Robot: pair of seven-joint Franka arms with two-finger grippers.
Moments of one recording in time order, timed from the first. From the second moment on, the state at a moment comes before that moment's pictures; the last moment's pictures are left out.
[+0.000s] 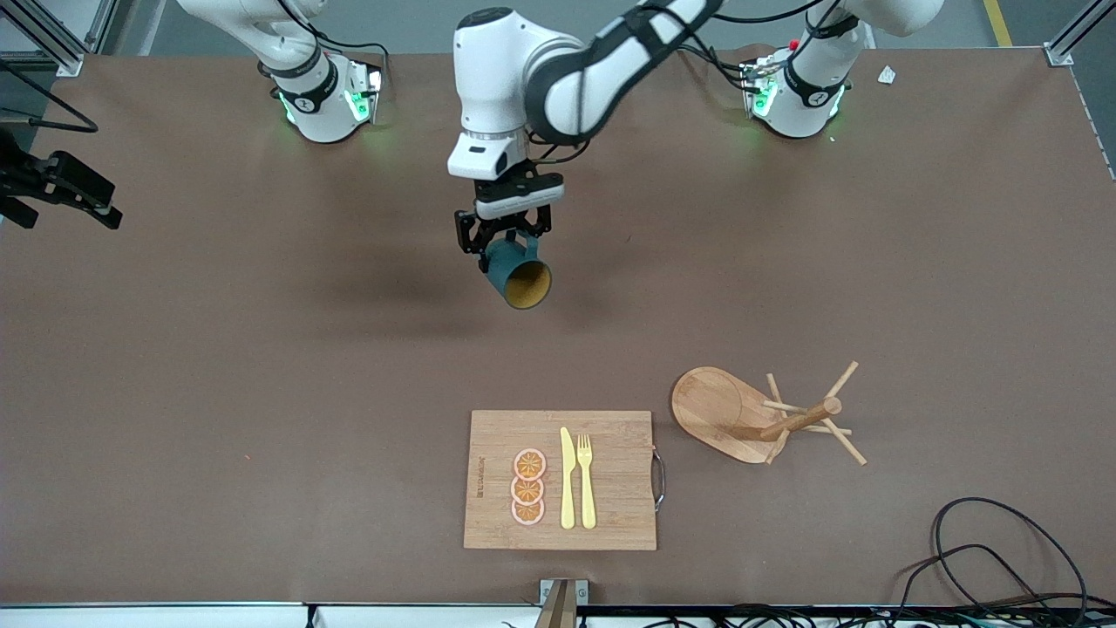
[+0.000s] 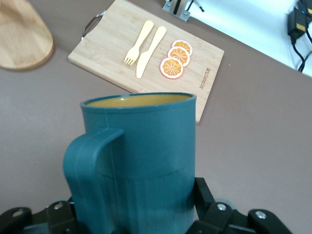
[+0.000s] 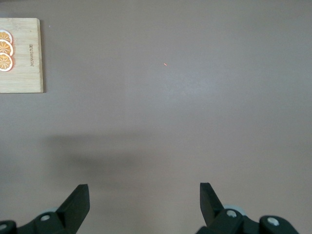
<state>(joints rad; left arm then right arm) -0.82 0.58 -0.31 -1.51 0.87 2.17 -1.94 0.00 -0.03 0.00 -1.50 -0.02 1.53 0.01</state>
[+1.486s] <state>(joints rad) -1.08 1.00 -0.31 -1.53 1.70 1.80 -2.50 0.00 -0.03 0.00 -1.50 -0.02 1.53 0.01</state>
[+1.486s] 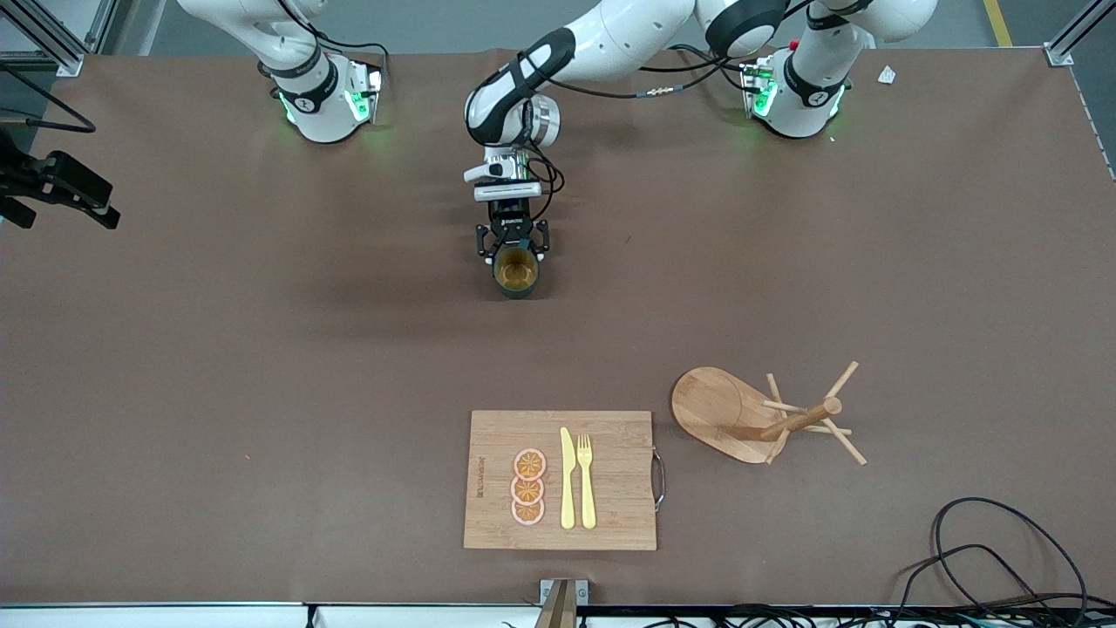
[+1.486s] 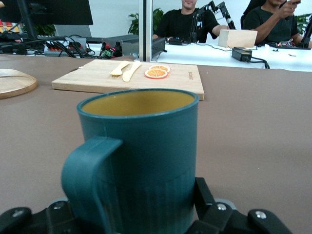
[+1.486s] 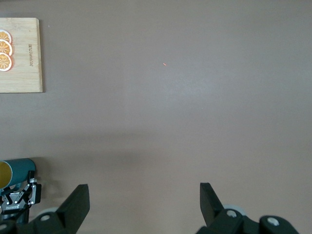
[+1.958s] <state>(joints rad) -1.10 0.98 -0.31 -1.50 1.57 1.74 -2.48 0.00 -0.03 0.00 -1.50 -0.02 1.53 0.01</state>
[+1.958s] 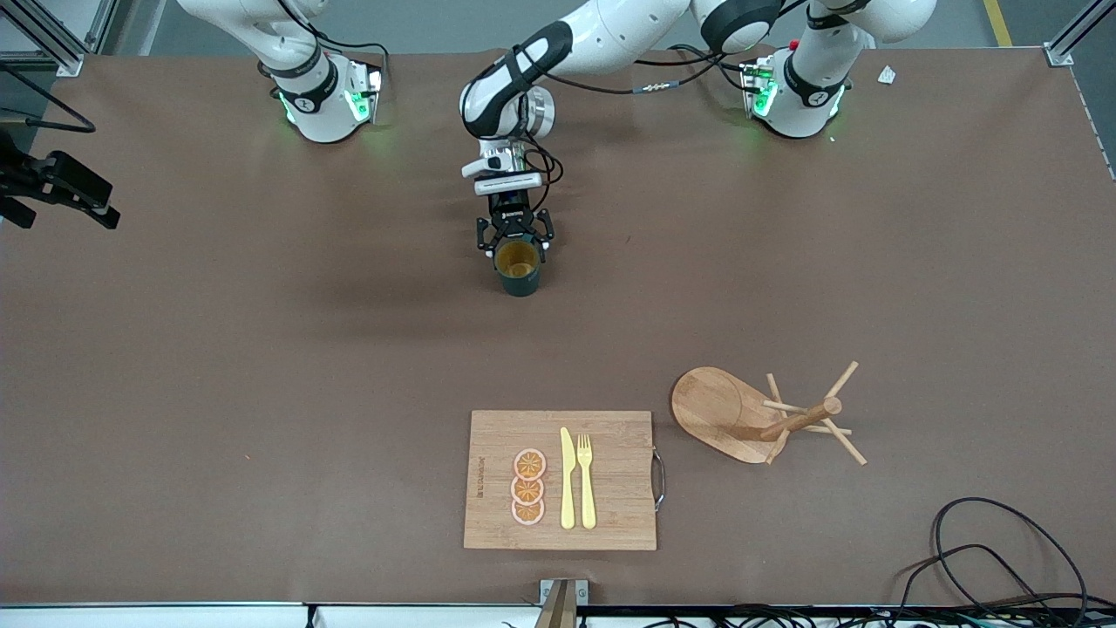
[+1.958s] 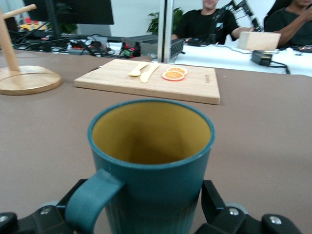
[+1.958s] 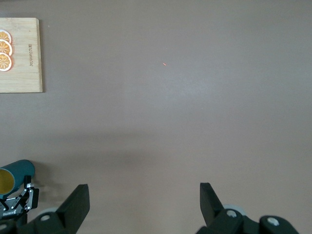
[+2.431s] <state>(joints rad) -1.10 0.85 -0.32 -1.49 1.33 1.74 -2.35 0.00 -0.03 0.00 -1.50 -0.02 1.52 0.01</state>
